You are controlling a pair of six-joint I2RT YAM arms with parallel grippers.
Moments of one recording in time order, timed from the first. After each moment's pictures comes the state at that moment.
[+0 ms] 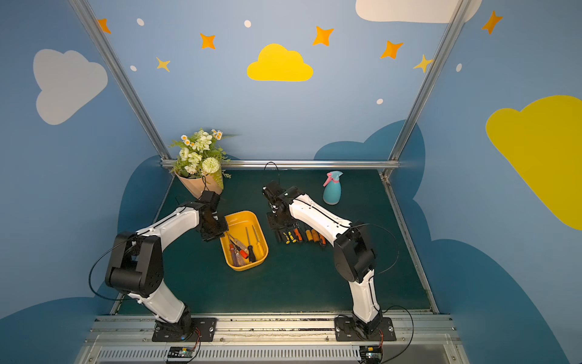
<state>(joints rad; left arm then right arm) -0.16 1.69 1.13 -0.79 0.07 -0.58 0.81 1.97 1.78 -1.02 -0.02 0.36</state>
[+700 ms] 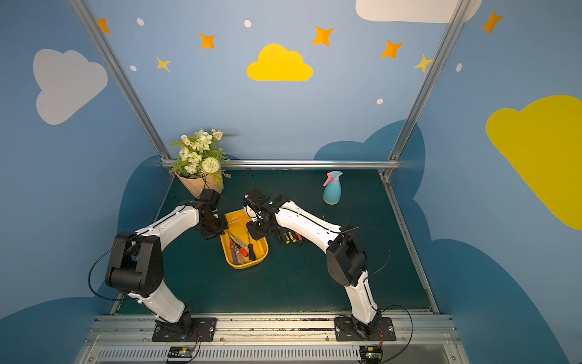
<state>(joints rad) -0.16 1.69 1.15 -0.79 0.07 -0.57 0.93 2.05 1.86 -0.98 -0.17 0.25</state>
